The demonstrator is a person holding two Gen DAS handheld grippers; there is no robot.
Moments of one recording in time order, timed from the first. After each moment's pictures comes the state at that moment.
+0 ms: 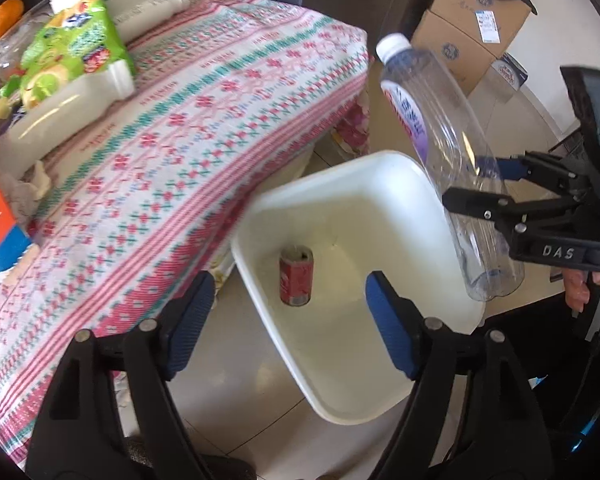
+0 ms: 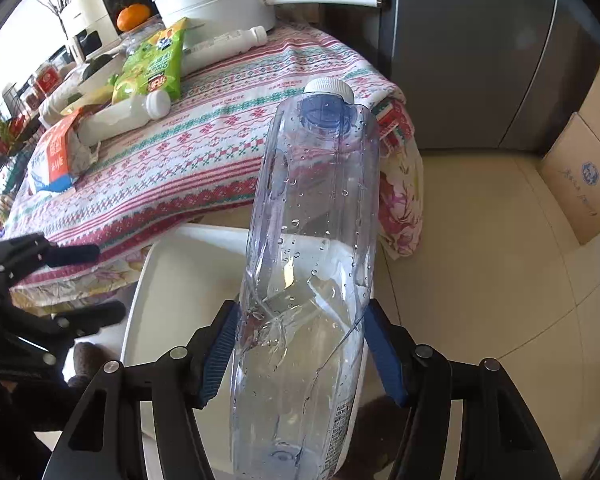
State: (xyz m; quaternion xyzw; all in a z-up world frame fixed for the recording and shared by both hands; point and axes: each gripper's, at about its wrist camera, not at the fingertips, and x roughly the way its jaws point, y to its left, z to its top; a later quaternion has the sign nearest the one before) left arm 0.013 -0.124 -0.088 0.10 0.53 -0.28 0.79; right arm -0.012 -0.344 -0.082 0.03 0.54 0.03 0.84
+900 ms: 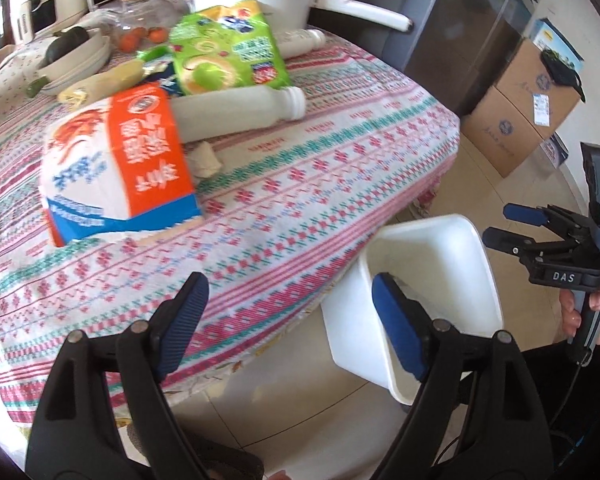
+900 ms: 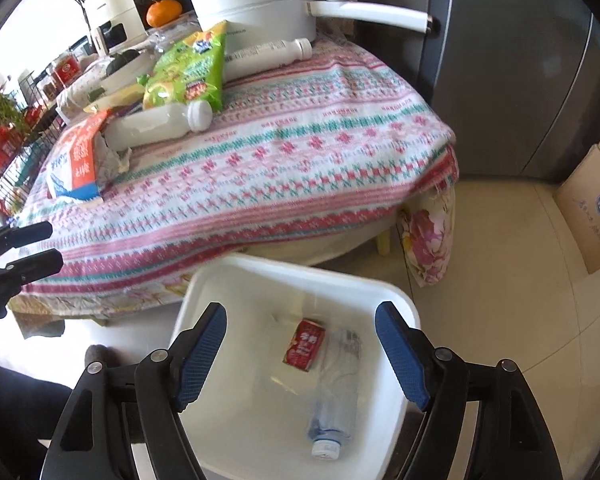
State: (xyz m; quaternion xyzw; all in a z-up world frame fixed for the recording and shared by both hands) left arm 0.038 -0.018 -0.054 0.02 0.51 -0.17 0.84; right arm 0.016 -0.300 -0.059 0.01 0.53 0.06 0.84
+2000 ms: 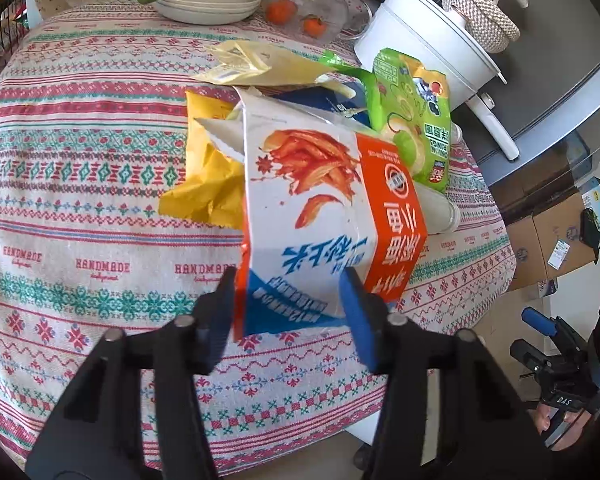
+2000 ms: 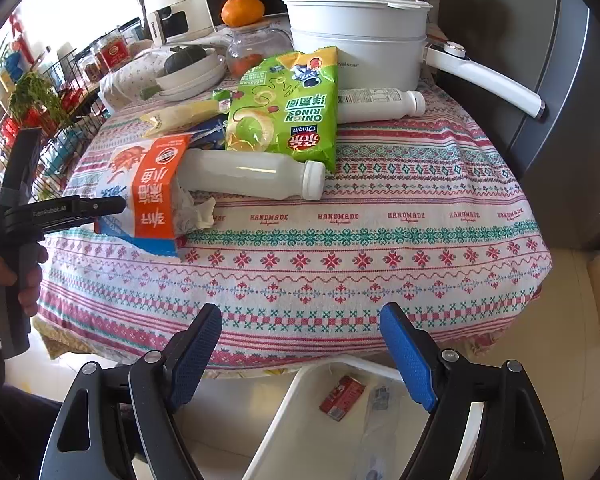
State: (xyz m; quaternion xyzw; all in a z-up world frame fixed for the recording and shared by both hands) left arm 0.128 0.121 -0.081 -0.19 0.54 -0.09 0.82; right arm 0.087 -0.189 -0.029 -0.03 0.52 0.14 0.84
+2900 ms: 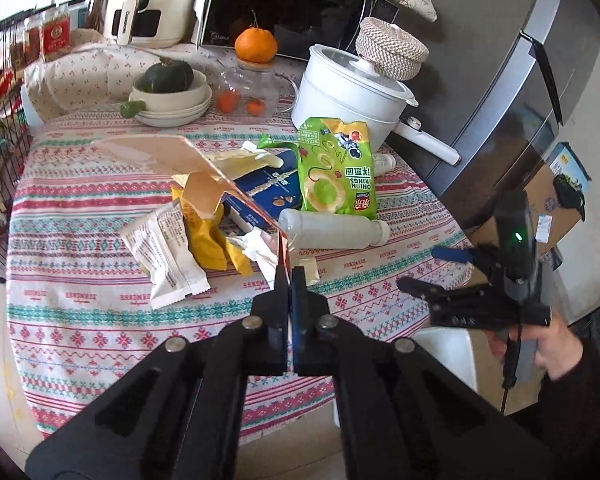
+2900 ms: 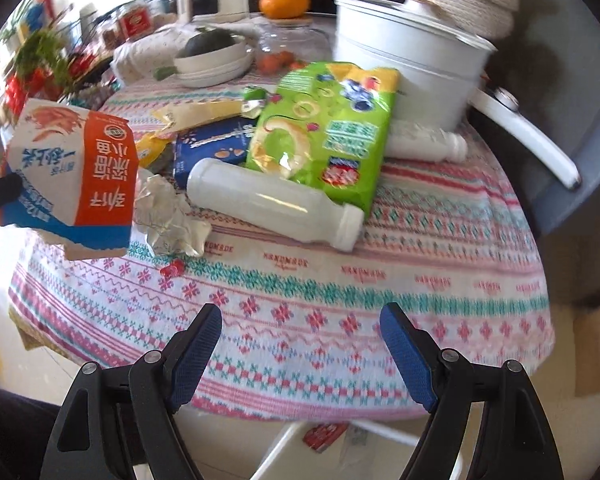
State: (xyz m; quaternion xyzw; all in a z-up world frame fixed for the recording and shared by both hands) left arm 0.066 0.111 0.015 -0.12 0.43 -0.13 0.89; right arm 0.135 -0.132 -0.037 -0.12 0.51 0.16 0.84
